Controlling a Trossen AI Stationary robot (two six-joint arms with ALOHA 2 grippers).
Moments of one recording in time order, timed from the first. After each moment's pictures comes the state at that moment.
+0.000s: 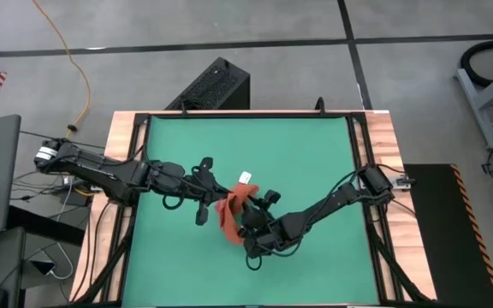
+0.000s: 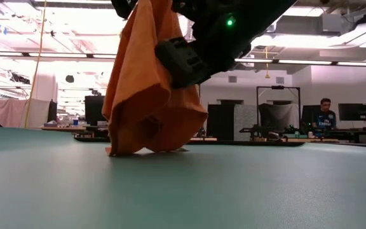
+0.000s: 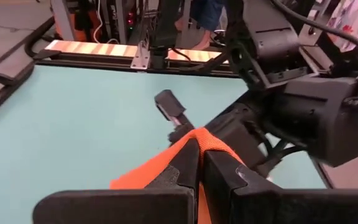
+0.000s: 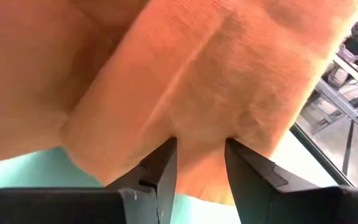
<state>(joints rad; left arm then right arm) -0.21 1.19 0.94 -0.01 -0.17 -0.15 0.42 2.02 1.40 -0.35 1.15 0.45</state>
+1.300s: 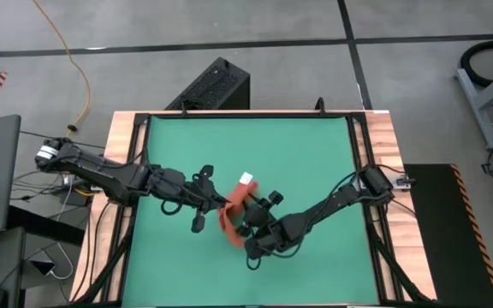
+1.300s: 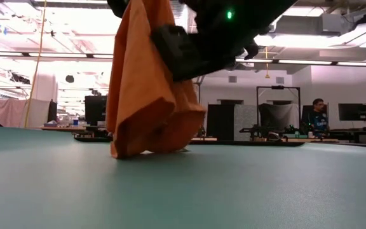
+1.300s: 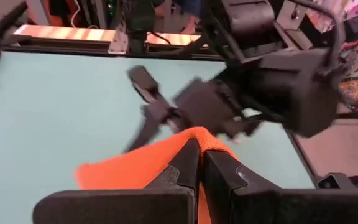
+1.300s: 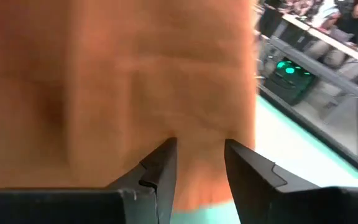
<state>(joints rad) -0.25 1.20 0.94 -0.06 -0.13 -0.18 0.44 2.02 1.40 -0.35 1.21 0.62</state>
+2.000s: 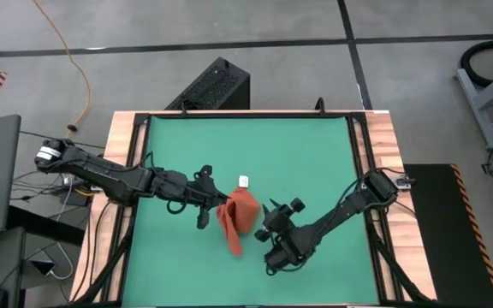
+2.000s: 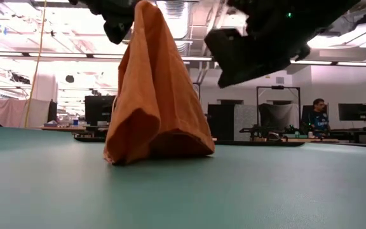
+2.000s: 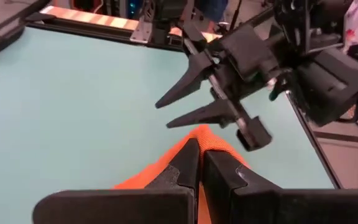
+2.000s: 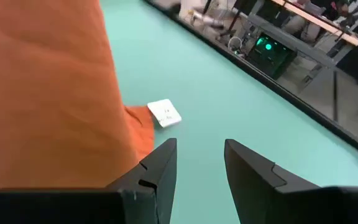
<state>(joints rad) -0.22 1.20 0.77 0.14 -0.17 -0.25 0.55 2.01 1.40 -0.93 1.24 1.24</state>
